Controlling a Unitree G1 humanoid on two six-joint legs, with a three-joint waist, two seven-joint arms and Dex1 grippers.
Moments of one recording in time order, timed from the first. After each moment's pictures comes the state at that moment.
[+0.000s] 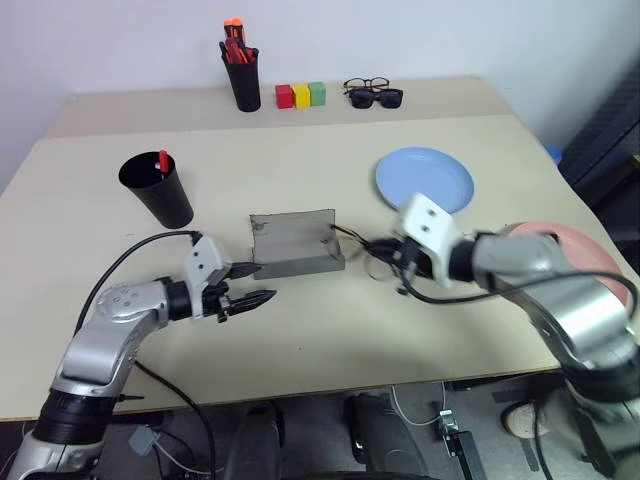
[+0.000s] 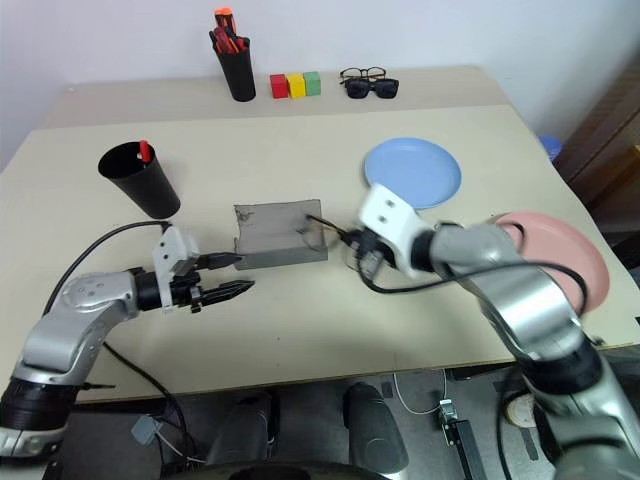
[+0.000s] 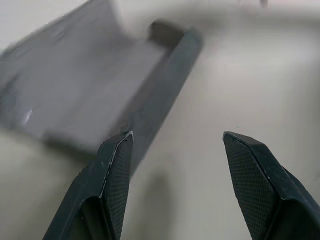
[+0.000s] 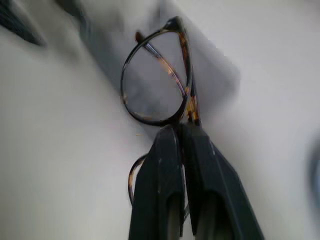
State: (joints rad) left arm -0.11 0.68 0.07 -0.22 -0.38 0.40 -0.95; right arm -0.70 -0.65 0.30 -0.40 0.28 0.81 0.71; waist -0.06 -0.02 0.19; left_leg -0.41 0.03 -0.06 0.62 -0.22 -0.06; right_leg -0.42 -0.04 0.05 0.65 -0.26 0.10
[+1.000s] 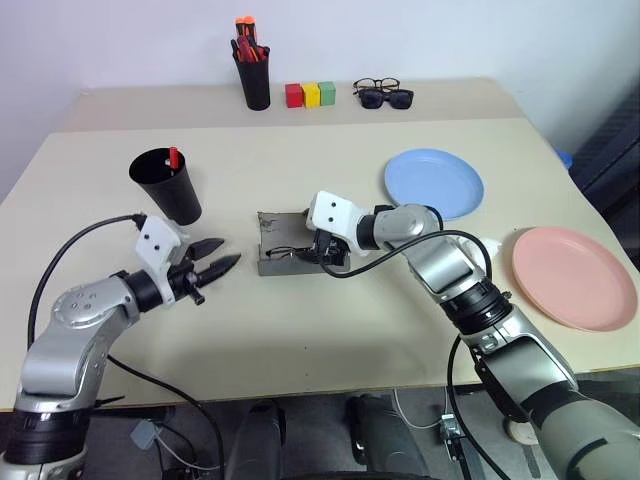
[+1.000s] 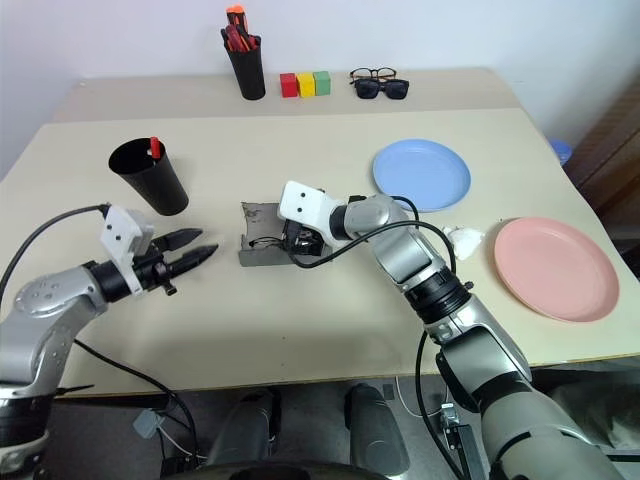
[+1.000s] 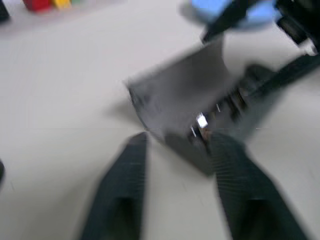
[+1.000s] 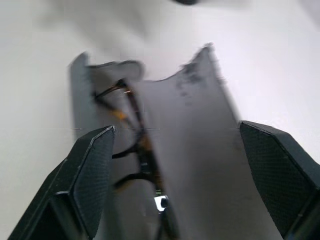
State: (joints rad) left arm -0.22 0.63 0.20 -0.26 -0.44 0.50 -0.73; right arm -0.82 -0.37 0.41 0.12 -0.03 0.38 0.83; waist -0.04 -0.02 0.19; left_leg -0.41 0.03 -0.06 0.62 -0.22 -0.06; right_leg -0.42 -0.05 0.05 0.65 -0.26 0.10
